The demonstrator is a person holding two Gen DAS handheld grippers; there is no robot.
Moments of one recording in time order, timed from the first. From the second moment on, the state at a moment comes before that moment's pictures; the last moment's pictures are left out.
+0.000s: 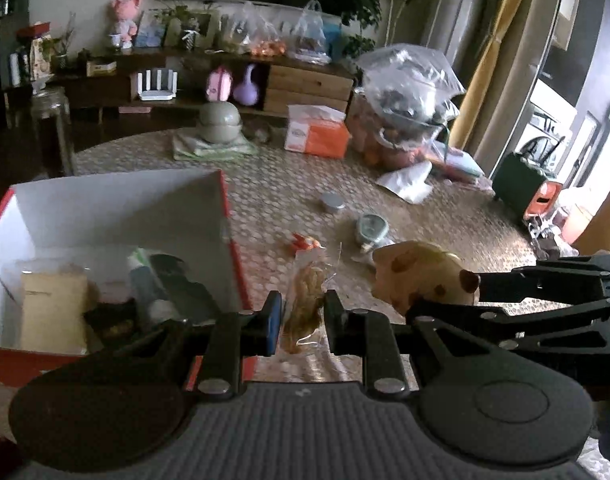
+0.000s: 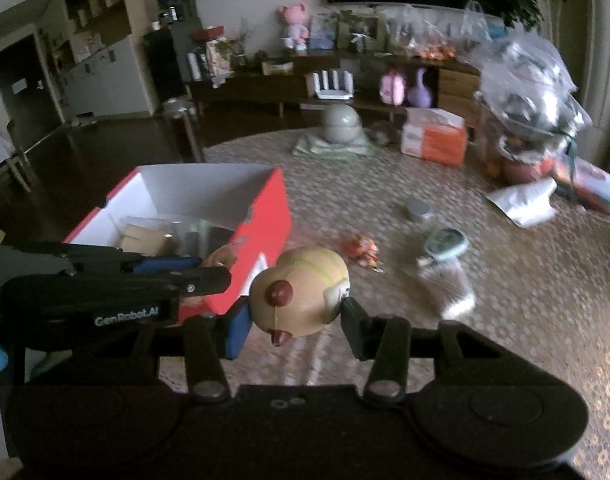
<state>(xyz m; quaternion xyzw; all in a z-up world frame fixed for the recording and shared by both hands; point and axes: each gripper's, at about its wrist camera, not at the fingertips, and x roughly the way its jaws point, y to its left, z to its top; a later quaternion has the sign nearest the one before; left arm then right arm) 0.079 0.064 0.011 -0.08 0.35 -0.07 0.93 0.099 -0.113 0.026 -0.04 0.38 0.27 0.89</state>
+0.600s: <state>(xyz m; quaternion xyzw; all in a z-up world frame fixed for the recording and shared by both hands) 0.064 0.183 0.021 -0.09 0.34 0.00 0.93 0.112 0.011 0.024 -0.08 0.37 0.33 0.86</state>
